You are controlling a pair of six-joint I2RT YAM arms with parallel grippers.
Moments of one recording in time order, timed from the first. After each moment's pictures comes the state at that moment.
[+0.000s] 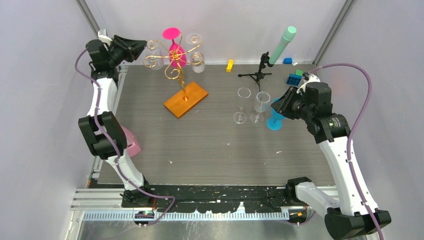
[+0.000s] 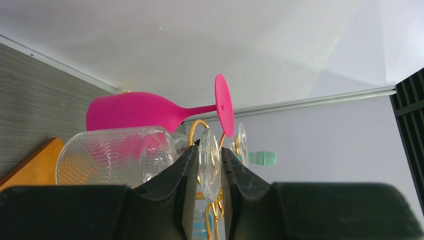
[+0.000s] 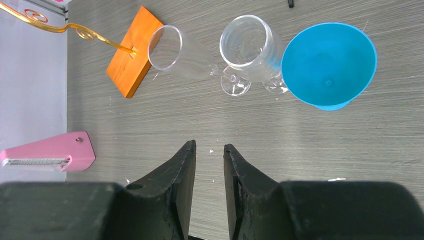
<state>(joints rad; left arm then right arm) 0.26 1.86 1.68 0.18 0.78 -1.27 0.15 0.97 1.19 -0.77 -0.13 0.53</state>
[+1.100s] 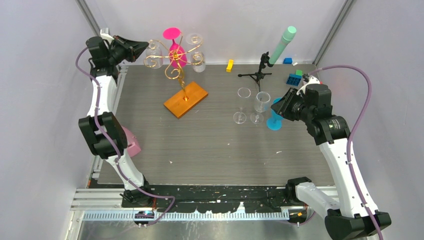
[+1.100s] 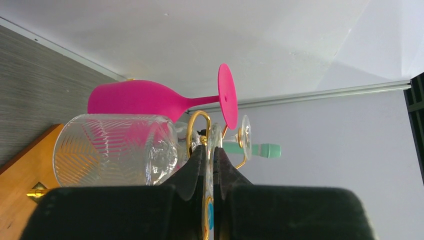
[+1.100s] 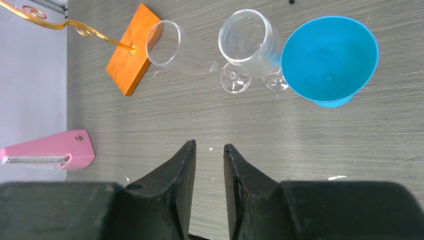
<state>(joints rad) 0.24 1.86 1.74 0.04 0.80 -1.20 0.15 0.95 1.17 -0.77 -0.14 0.54</state>
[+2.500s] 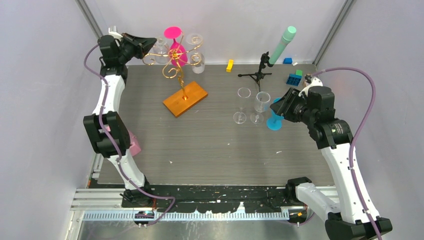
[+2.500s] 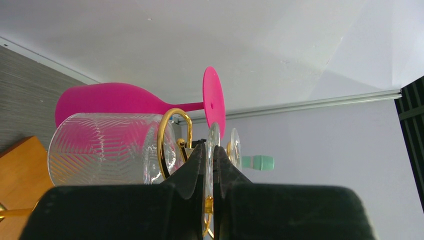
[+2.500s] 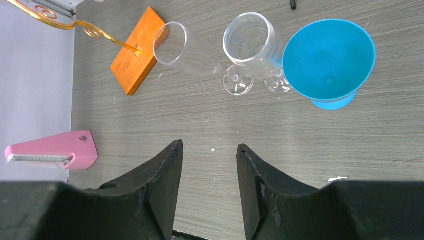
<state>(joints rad) 0.16 1.87 1.73 0.13 0.67 -1.29 0.15 0.91 1.17 -0.77 -0.14 0.53</state>
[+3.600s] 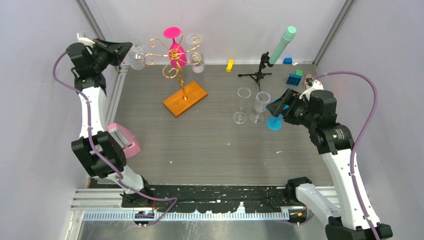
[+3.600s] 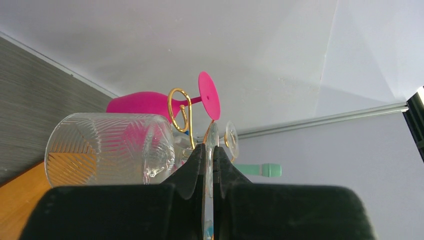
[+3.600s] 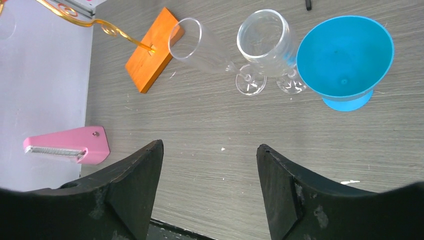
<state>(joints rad) 0.34 1.63 1.59 0.02 0.71 -1.18 0.15 0.87 1.13 -0.74 -0.18 0.55</state>
